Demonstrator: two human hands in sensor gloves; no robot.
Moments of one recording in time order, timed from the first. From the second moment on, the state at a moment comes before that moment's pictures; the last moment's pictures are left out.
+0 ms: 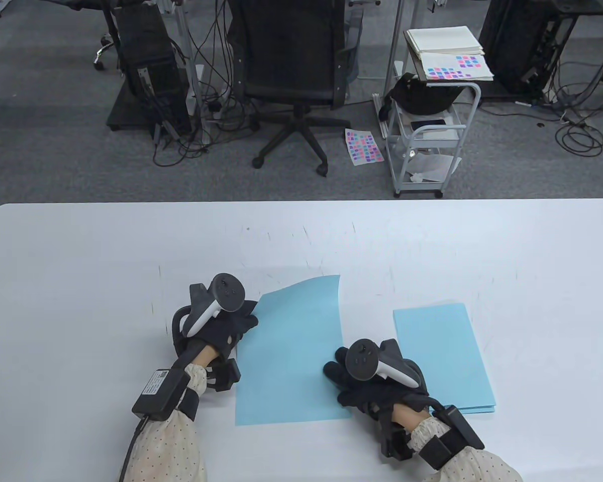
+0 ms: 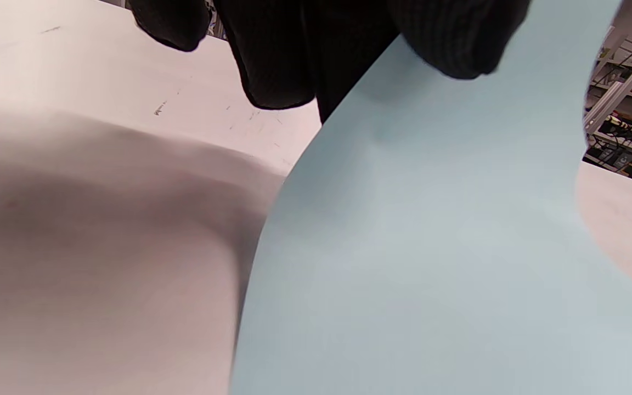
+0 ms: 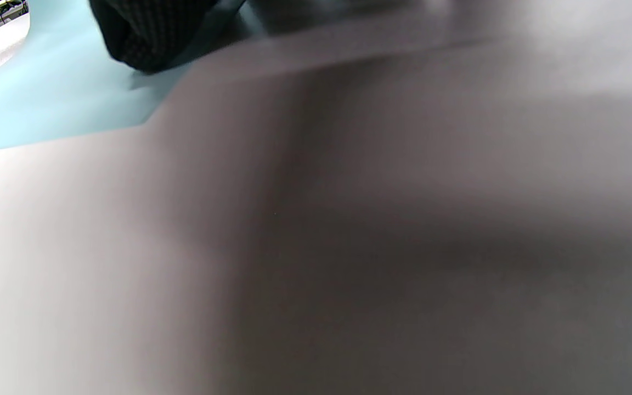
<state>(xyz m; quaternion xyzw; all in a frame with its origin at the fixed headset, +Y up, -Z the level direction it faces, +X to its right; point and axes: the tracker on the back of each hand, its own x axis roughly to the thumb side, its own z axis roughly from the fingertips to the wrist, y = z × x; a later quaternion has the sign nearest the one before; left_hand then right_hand) -0.193 -0.725 -0.413 -0.15 0.00 0.15 0.98 0.107 -0.788 -0.330 0.13 0.27 0.95 0.13</state>
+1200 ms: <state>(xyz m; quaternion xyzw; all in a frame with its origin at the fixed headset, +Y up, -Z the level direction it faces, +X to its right) -0.202 -0.768 -0.336 -0.16 -0.09 0.06 0.98 0.111 -0.790 -0.330 0.13 0.28 0.94 0.14</state>
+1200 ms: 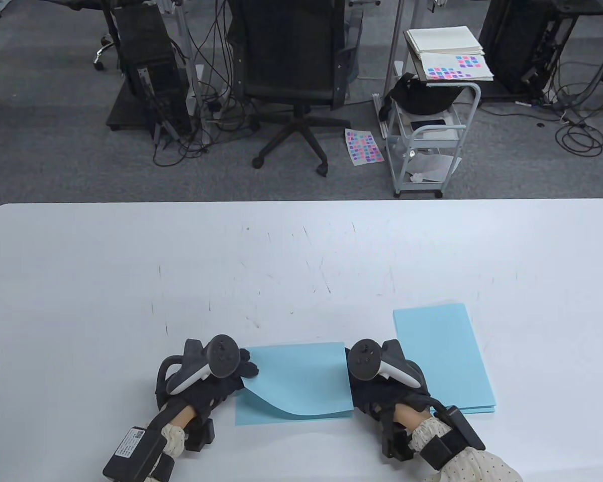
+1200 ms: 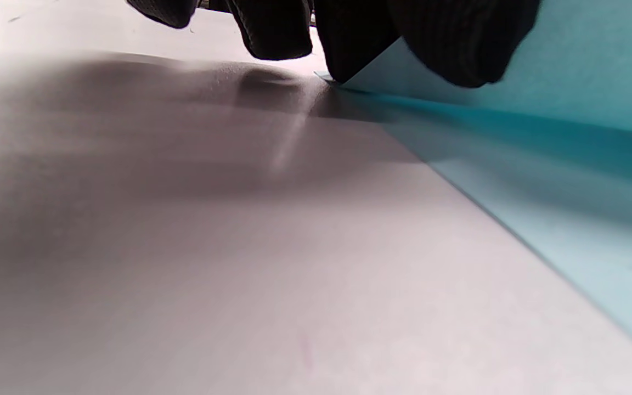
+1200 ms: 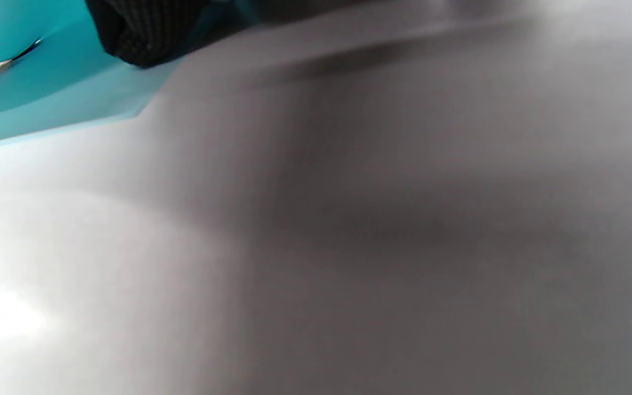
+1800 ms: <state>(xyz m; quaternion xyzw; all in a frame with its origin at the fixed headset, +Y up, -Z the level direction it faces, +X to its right) -0.189 -0.772 -0.327 -0.19 -0.11 -0.02 0.98 0.111 -0.790 -0.330 0.13 0.28 0.94 0.14</state>
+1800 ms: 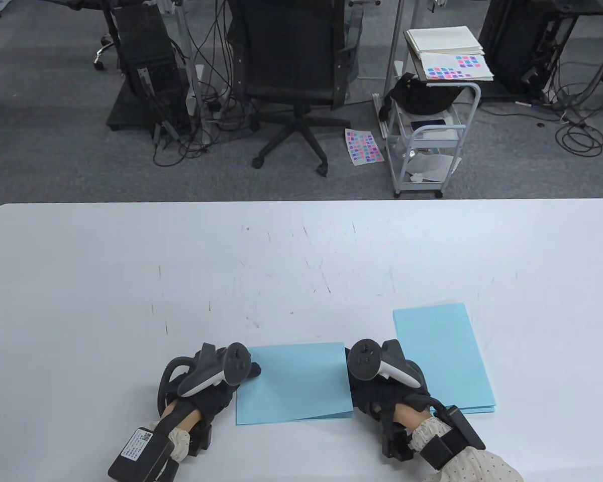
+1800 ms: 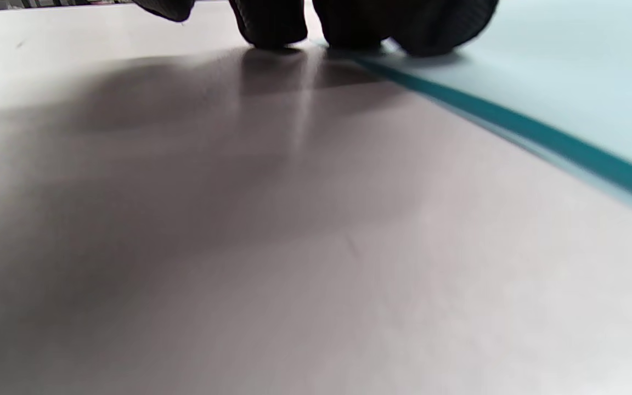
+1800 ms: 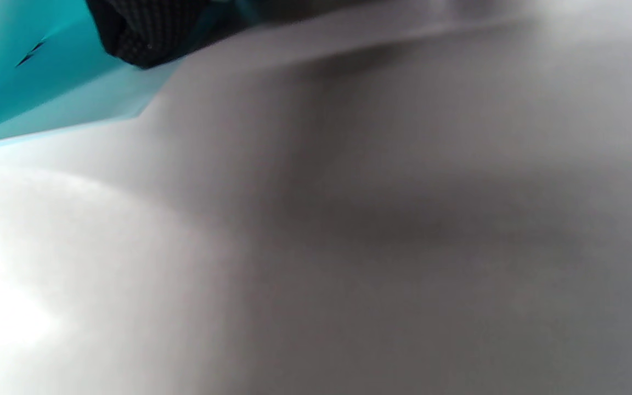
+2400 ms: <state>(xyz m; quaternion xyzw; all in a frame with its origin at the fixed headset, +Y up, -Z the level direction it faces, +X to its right) -0.195 -0.781 -0.325 -0.23 -0.11 -0.05 0.97 0.122 -0.781 -0.336 0.11 0.29 0.93 0.17</state>
